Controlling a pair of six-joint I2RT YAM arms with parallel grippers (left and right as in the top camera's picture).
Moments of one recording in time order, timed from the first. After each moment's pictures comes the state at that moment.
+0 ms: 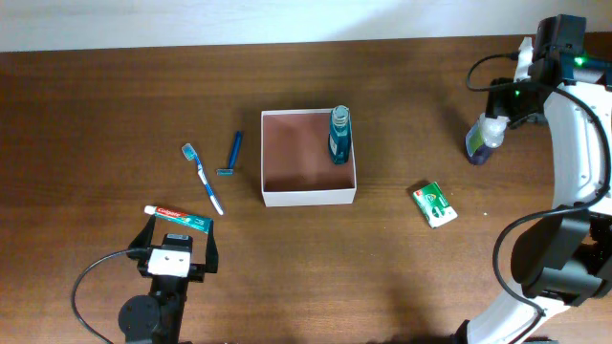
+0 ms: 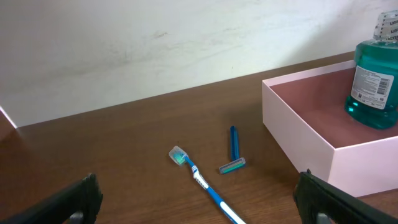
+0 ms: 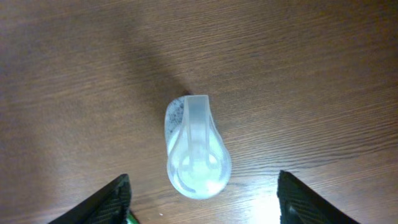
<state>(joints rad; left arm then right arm) 0.09 0.01 0.03 -0.11 0.17 0.20 -0.25 1.93 1.85 -1.08 0.05 -0.04</state>
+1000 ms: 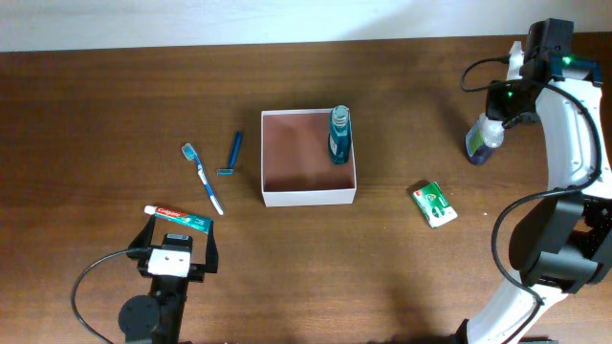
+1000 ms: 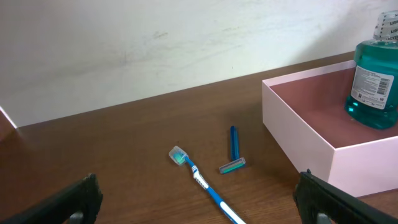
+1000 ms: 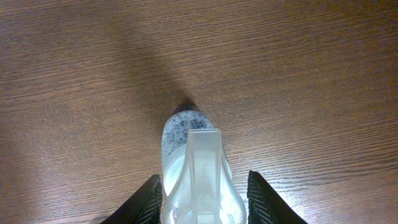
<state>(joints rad) 0.09 0.01 0.03 -0.11 0.17 0.20 -0.25 2.00 1.85 -1.04 0.04 -0.07</state>
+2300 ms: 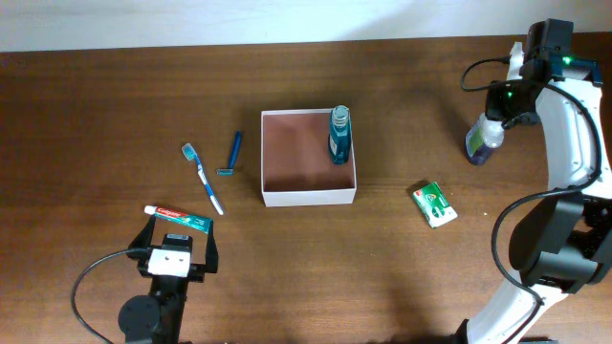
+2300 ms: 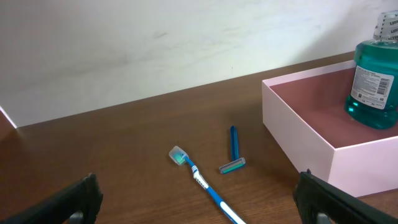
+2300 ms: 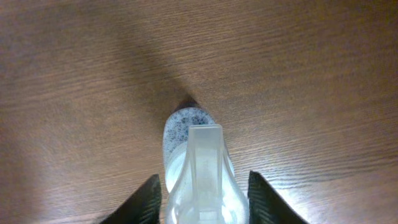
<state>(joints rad) 0.09 0.01 0.03 -0.11 0.17 0.20 -0.25 2.00 1.85 -1.05 0.04 -0.05</state>
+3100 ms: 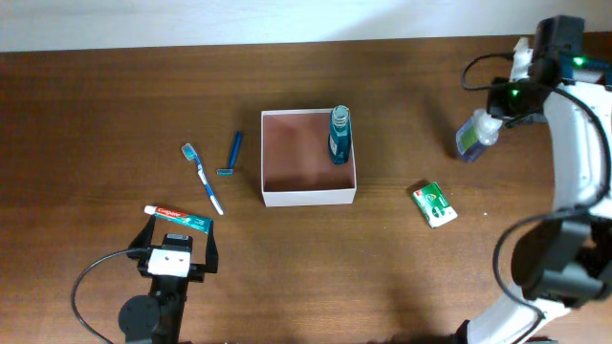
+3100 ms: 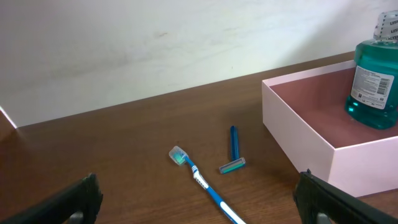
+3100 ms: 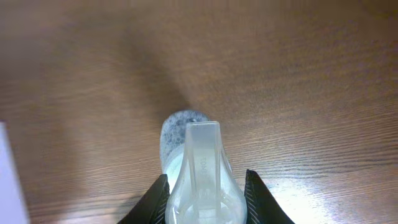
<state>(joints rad) 0.09 0.01 0.03 -0.11 0.17 0.20 -0.25 1.90 1.85 -1.10 -0.05 -0.03</state>
